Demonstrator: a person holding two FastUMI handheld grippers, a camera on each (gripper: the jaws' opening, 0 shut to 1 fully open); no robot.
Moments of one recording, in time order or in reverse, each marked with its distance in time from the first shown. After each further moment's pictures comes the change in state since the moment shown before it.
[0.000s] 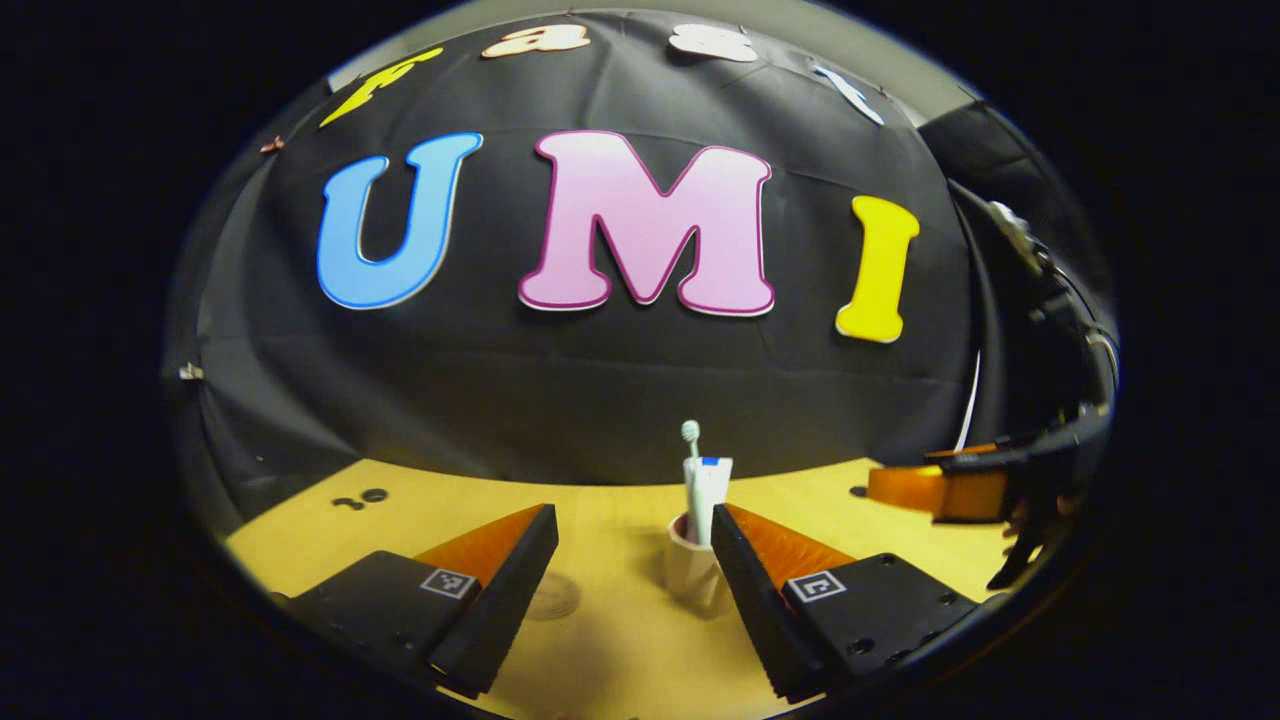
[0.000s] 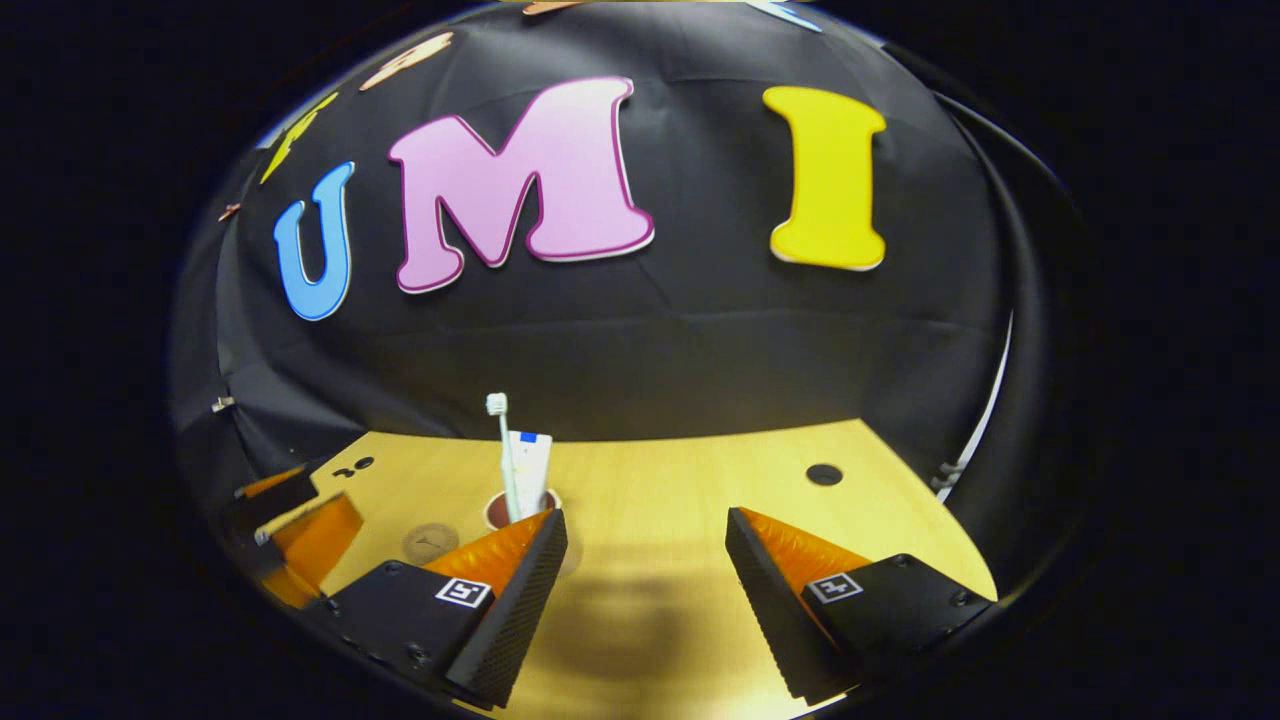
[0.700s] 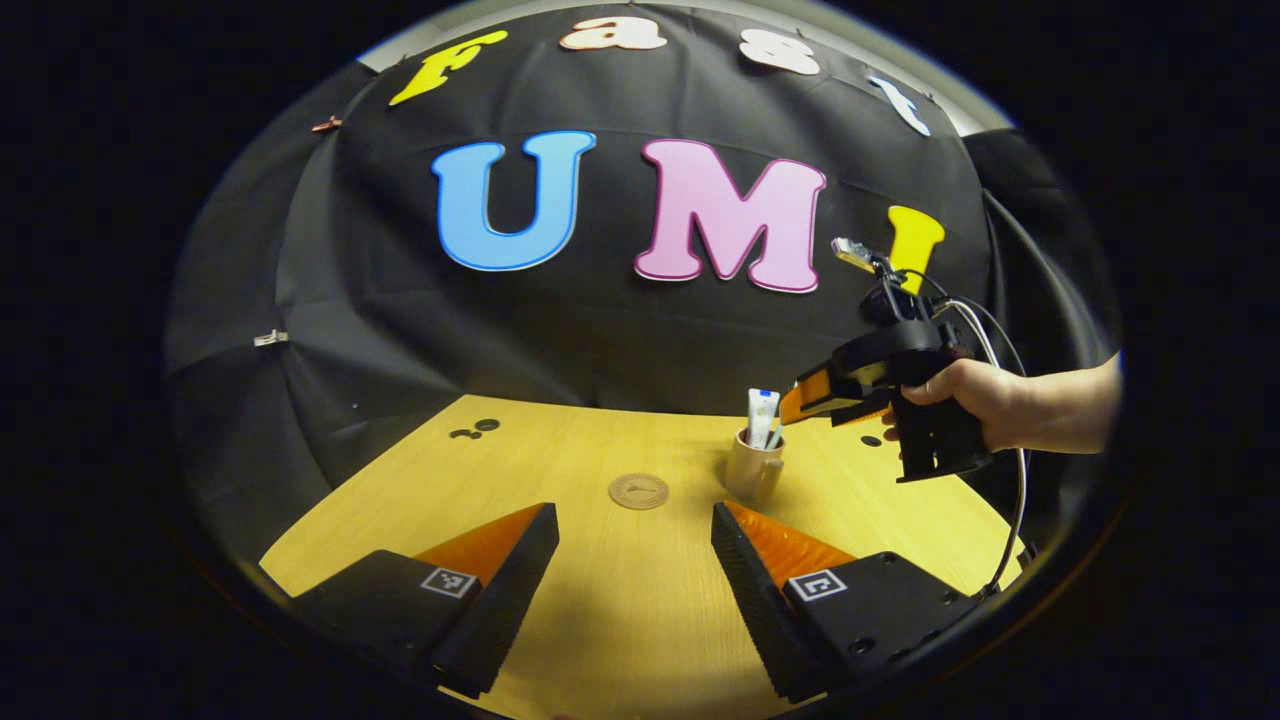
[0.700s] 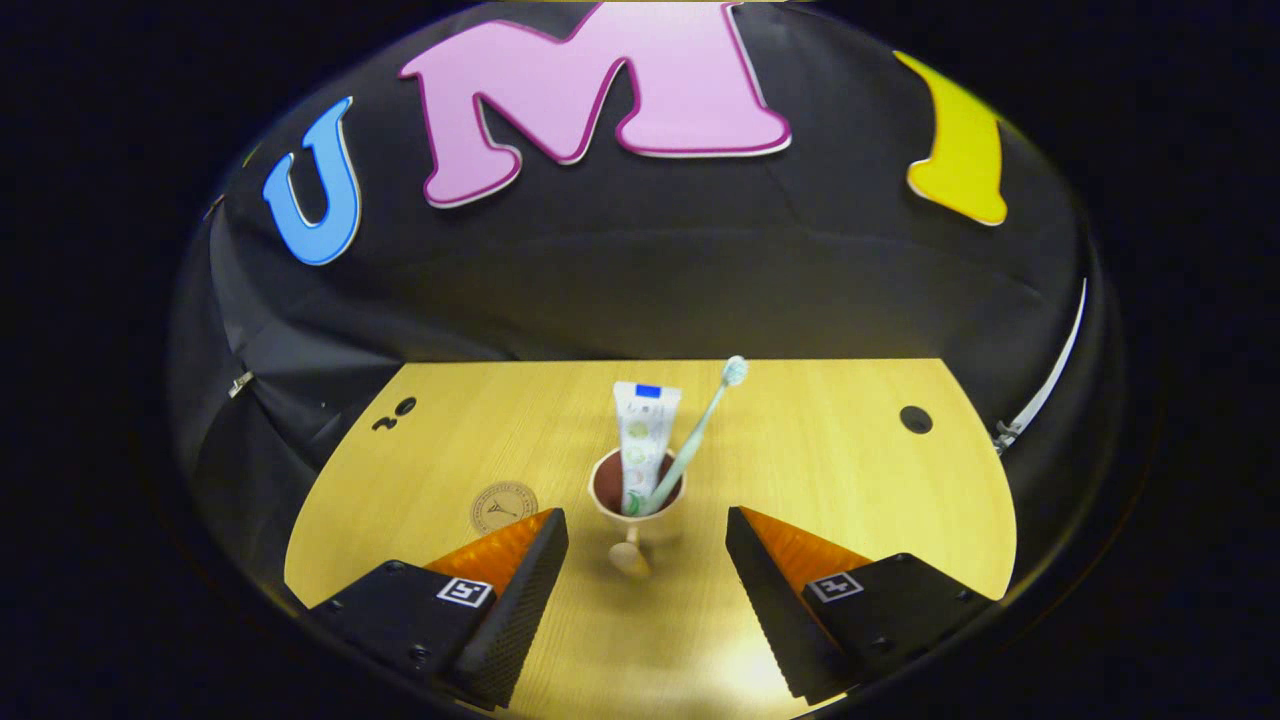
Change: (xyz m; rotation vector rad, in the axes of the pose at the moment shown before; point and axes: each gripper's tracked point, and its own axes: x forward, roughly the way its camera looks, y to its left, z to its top) left arm -0.175 0.086 -0.002 -0.111 0.141 0.124; right arm 0.046 0.100 -0.029 -0.040 0.348 0.075
